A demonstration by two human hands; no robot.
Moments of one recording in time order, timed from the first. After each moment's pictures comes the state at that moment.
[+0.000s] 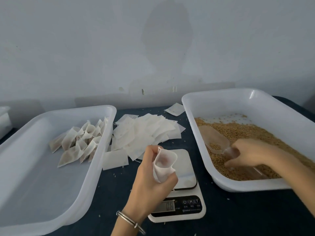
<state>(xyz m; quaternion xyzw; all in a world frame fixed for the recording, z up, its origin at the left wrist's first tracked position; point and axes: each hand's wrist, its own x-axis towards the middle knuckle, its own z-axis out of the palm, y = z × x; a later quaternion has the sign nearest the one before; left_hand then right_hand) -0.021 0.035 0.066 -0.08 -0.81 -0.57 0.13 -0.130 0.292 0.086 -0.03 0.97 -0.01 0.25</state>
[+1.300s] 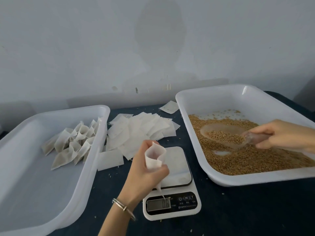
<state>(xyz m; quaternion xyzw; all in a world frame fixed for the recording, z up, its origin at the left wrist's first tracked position) -0.041 0.028 0.066 -0.09 -0.78 -0.62 0.07 -0.127 0.372 0.108 -0.01 0.93 -0.31 0.20</state>
